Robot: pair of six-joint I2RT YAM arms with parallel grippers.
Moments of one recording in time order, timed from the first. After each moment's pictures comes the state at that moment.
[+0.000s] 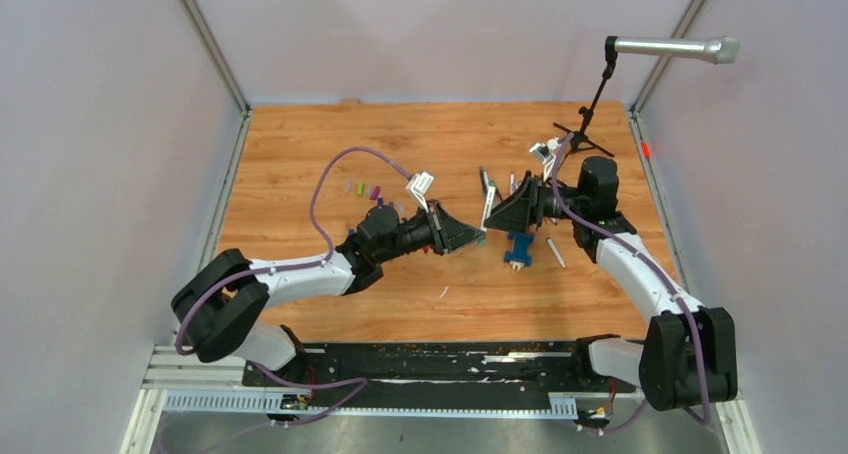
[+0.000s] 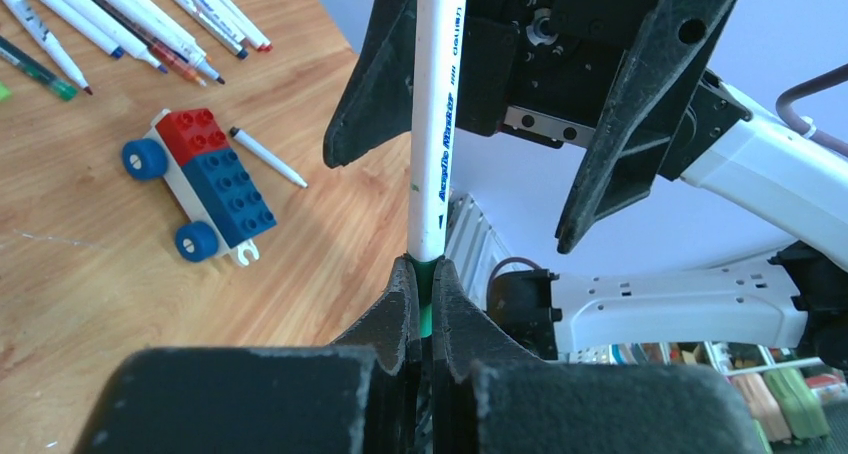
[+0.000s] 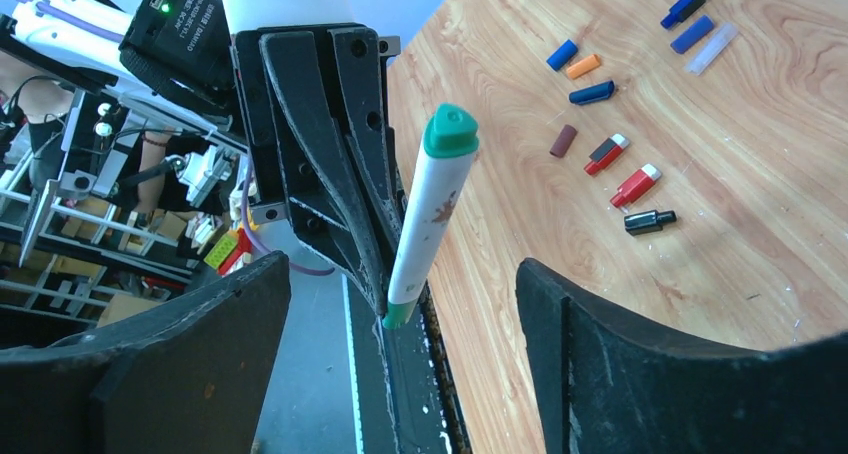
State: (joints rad) left arm -0.88 1.43 0.66 0.79 0.29 -0.91; right arm 0.14 1.20 0.74 0.22 -1.23 0.54
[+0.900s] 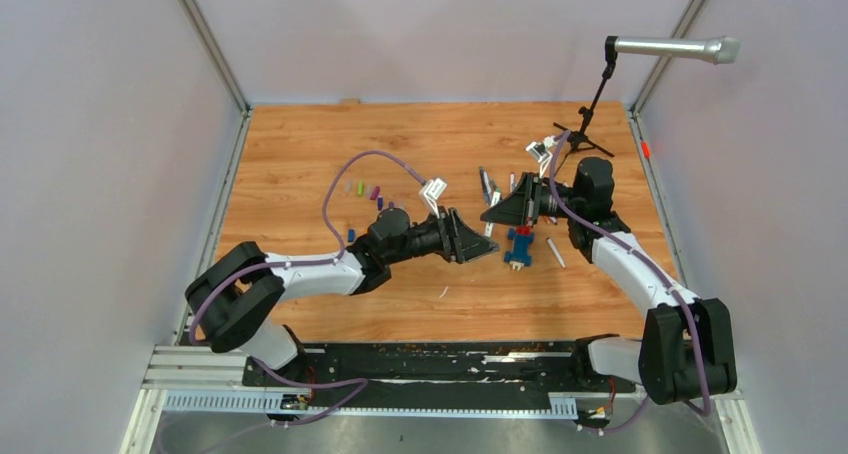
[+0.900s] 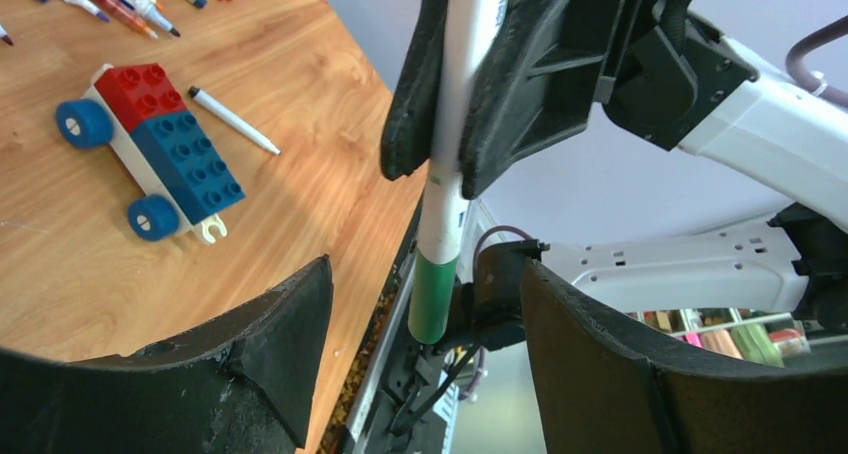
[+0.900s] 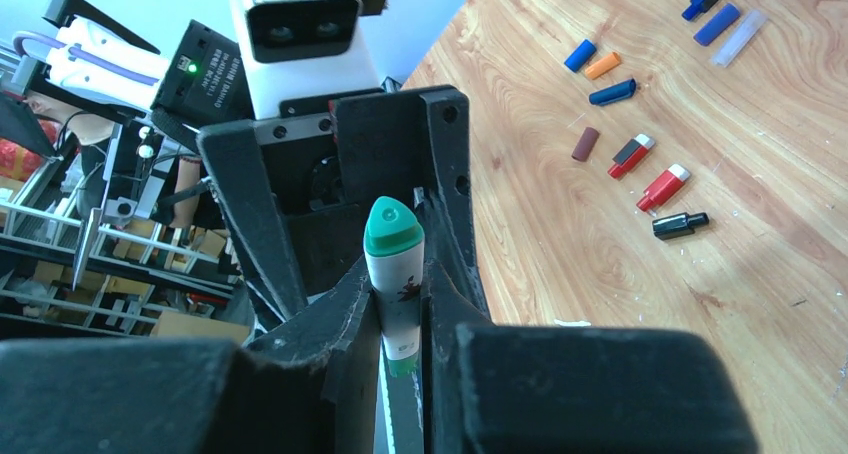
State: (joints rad) left arm -0.92 1.49 0.68 0.81 0.33 -0.94; right arm 0.16 1.24 0.72 0.35 -1.21 0.71
